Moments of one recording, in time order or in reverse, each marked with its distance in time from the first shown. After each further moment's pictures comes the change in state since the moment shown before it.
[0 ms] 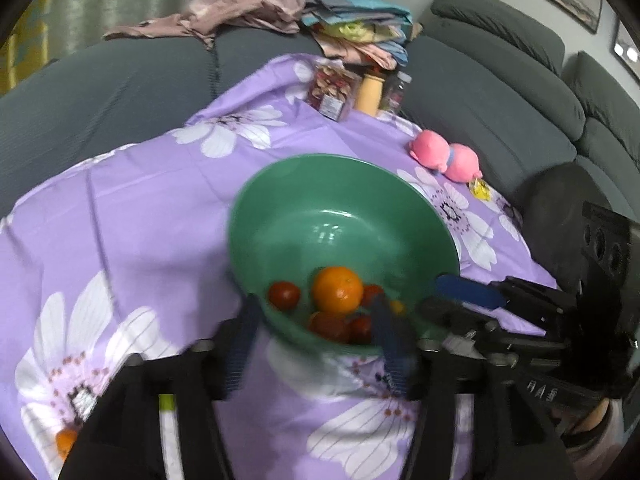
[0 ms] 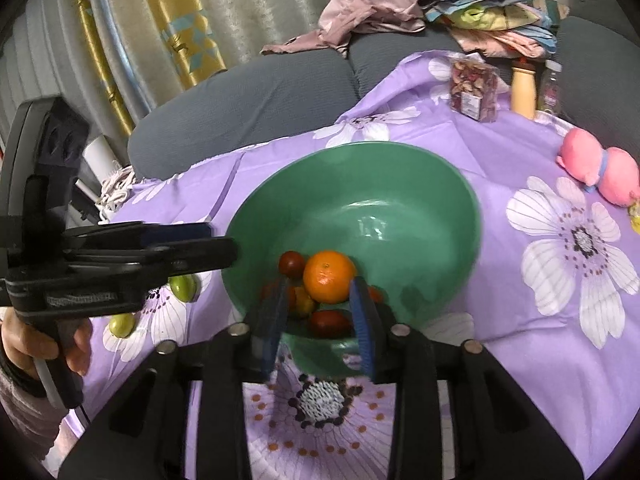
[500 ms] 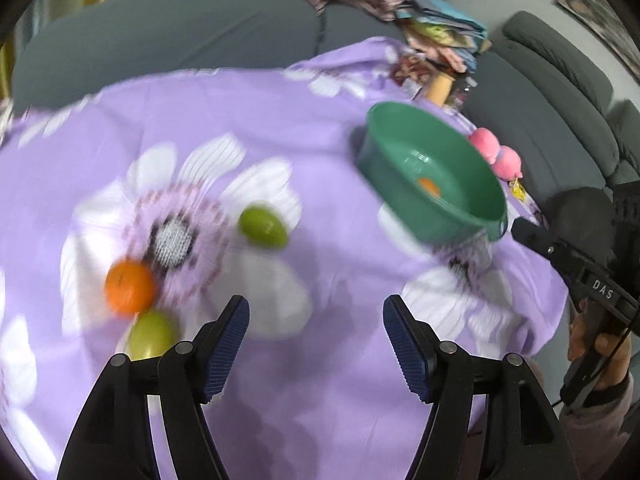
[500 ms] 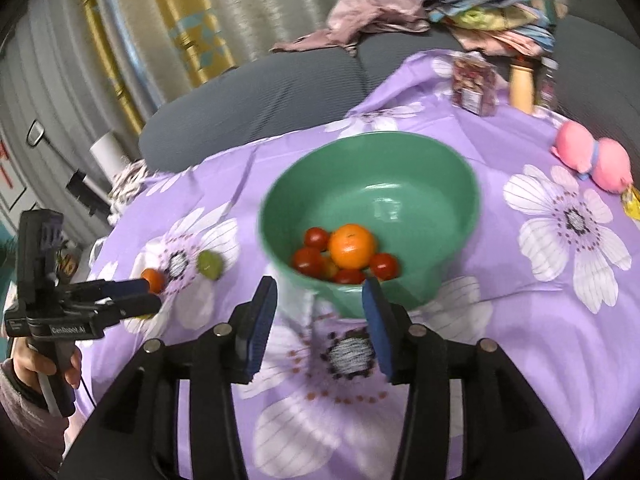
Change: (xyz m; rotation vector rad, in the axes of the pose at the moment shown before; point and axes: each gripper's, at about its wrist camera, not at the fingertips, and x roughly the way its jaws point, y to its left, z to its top) left arm -0.060 0.067 -0.103 -0.243 0.070 0.090; right arm -0.025 0.028 -0.018 -0.016 0.026 0.024
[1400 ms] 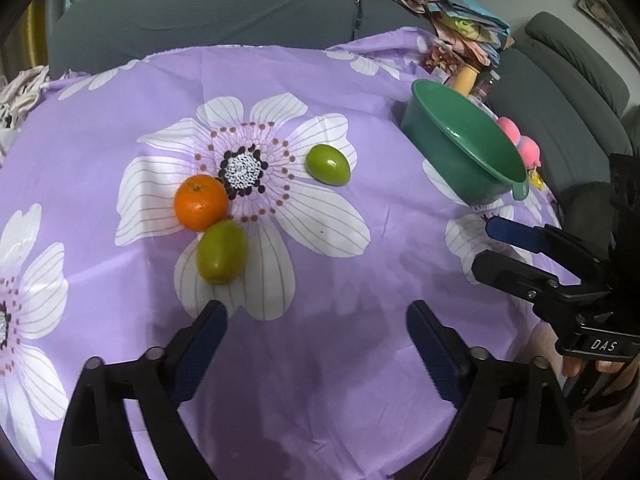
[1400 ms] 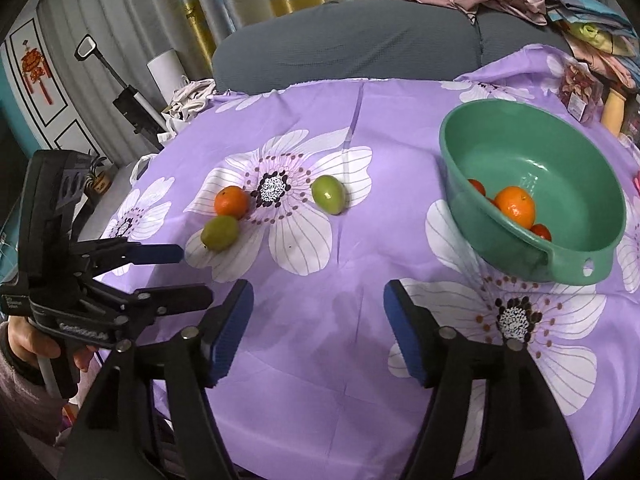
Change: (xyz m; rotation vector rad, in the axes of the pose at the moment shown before) left arm -0.027 0.029 -0.045 -0.034 0.020 0.068; right arm 0.040 0.108 -0.032 -0.194 0.176 0.130
